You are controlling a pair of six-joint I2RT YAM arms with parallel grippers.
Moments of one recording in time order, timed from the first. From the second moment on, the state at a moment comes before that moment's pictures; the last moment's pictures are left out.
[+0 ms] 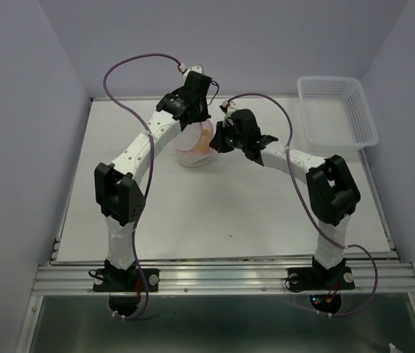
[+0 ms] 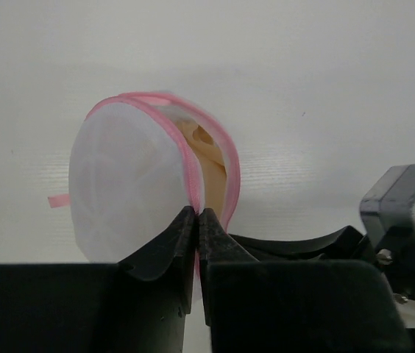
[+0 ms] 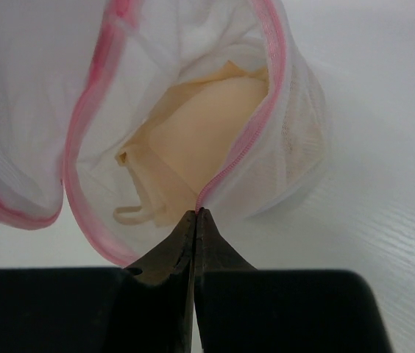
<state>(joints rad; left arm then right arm) -0.55 1.95 2.01 -0.79 -0.32 -0.48 0.57 1.93 1.44 0.02 -0.19 0.33</state>
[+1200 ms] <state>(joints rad) -0.51 1.98 2.01 -0.69 -0.20 -0.49 0.55 1.86 1.27 0.16 -0.22 0.45</state>
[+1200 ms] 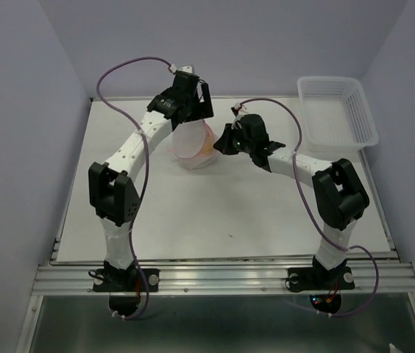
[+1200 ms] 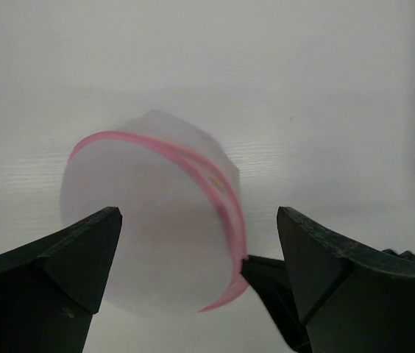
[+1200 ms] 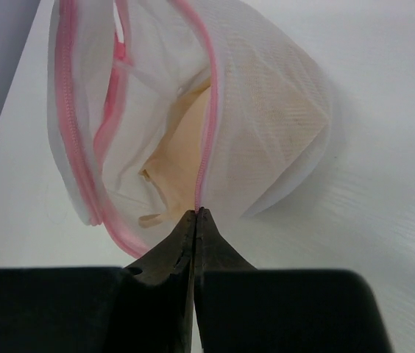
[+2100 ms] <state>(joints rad) -0.01 1.39 0.72 0.11 0.38 -0.68 0.49 1.94 1.30 0.10 -0.28 0.60</state>
